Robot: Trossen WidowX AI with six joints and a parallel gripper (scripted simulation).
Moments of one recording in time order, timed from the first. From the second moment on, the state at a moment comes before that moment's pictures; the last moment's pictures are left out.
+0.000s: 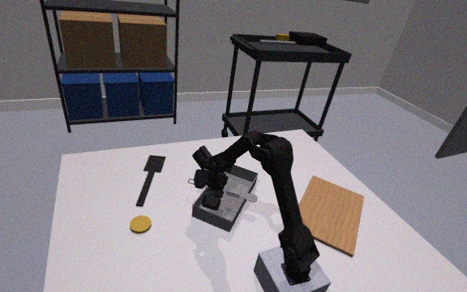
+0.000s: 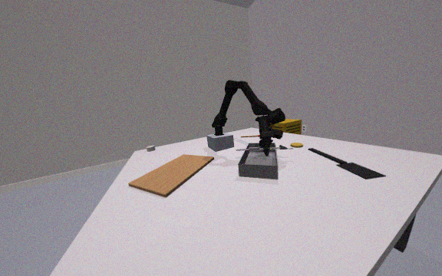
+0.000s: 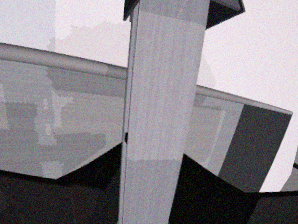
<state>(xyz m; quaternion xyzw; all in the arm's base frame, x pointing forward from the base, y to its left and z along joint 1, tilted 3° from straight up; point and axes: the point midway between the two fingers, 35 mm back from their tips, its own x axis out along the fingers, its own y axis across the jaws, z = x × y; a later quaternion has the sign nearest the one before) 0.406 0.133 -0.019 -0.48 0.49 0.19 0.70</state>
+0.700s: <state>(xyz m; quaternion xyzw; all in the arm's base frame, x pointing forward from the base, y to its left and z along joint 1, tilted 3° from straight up) 0.405 0.129 0.055 -0.48 0.49 0.19 0.70</state>
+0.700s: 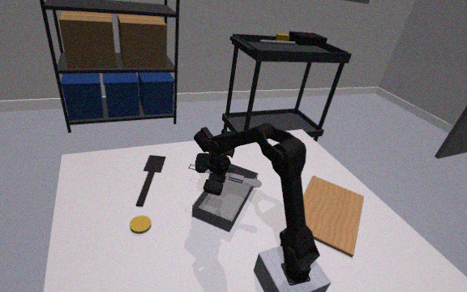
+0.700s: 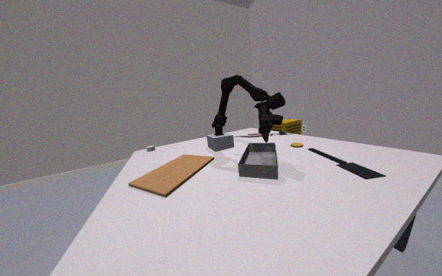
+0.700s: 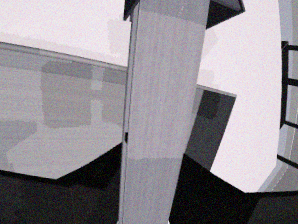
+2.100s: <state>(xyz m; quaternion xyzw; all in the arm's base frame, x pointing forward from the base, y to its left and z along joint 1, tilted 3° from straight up) 0.399 0.134 0.054 -0.34 0.60 0.36 0.63</state>
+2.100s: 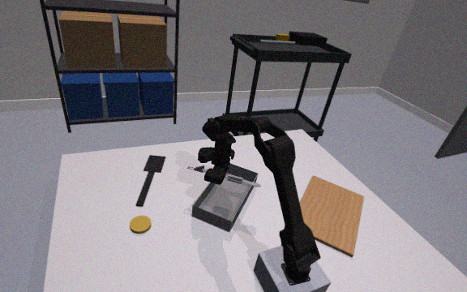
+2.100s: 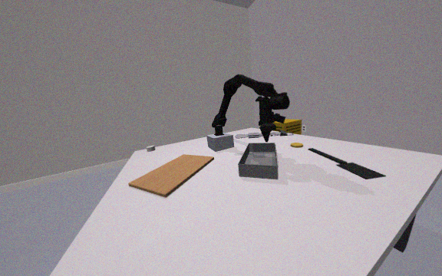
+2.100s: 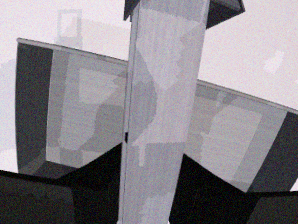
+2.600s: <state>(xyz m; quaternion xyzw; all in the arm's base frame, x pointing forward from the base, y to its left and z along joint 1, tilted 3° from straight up) 0.415 0.077 0.053 -0.28 0.63 0.30 0.66</state>
